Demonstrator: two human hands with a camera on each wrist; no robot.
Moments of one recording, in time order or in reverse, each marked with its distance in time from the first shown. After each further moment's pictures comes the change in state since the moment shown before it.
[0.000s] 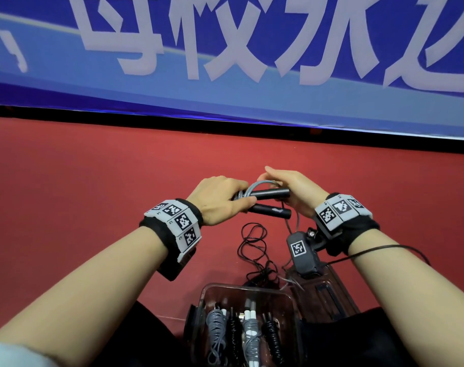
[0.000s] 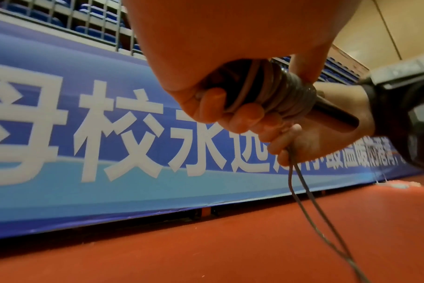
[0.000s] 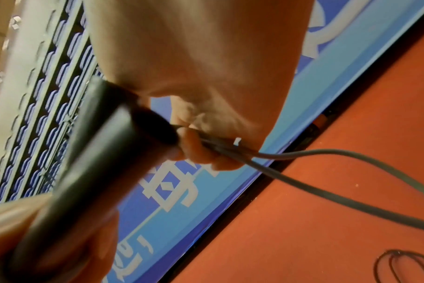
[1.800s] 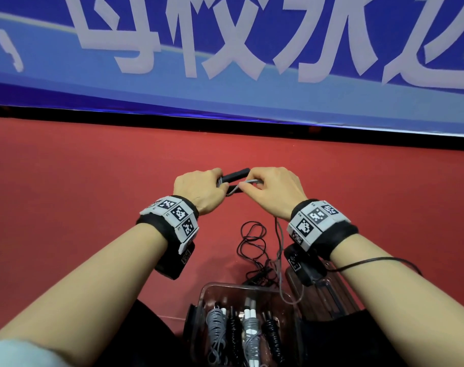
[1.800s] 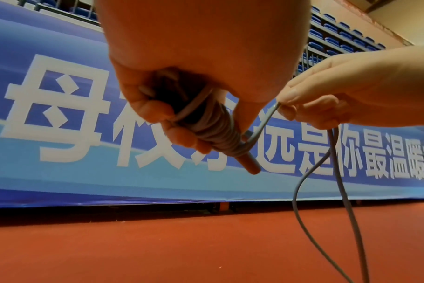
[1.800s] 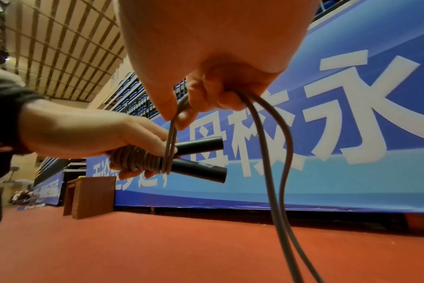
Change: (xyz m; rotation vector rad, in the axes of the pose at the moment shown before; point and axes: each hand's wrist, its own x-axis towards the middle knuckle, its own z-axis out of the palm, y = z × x) left_hand 0.013 -0.026 0.011 0.250 0.120 -0.436; right_hand -0.007 -0.006 0.033 -0.984 0.318 -0.375
